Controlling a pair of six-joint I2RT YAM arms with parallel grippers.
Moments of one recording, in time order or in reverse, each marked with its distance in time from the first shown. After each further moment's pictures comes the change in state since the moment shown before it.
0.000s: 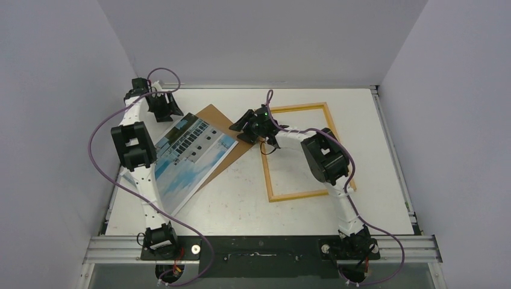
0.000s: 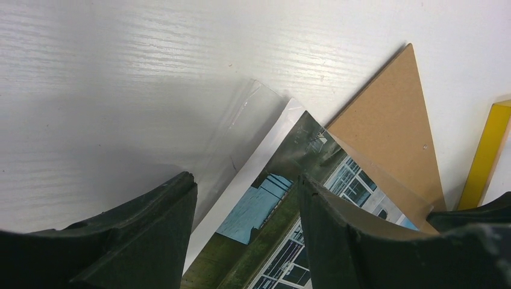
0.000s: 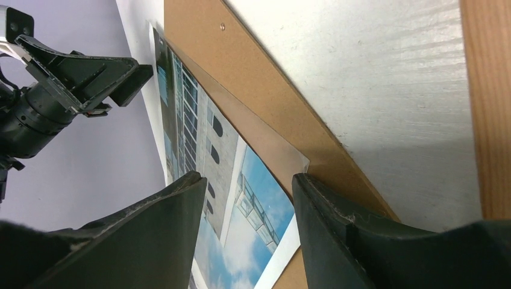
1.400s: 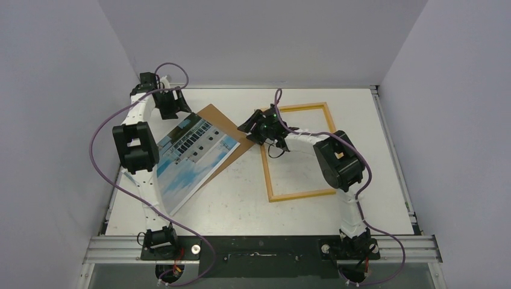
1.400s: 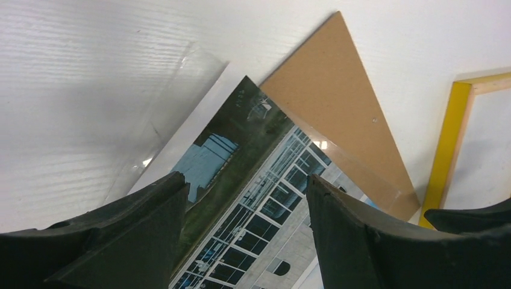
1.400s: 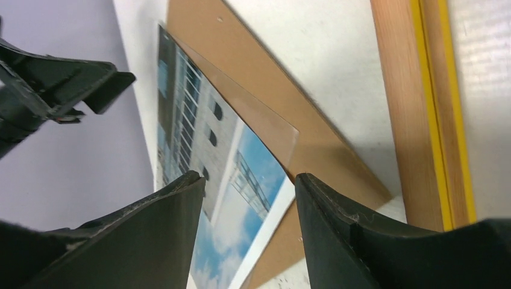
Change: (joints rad) left arm -0.076 -0.166 -0.142 0.027 -0.032 -0.048; right arm -0.023 -0.198 -0.207 0.040 0.065 -0.059
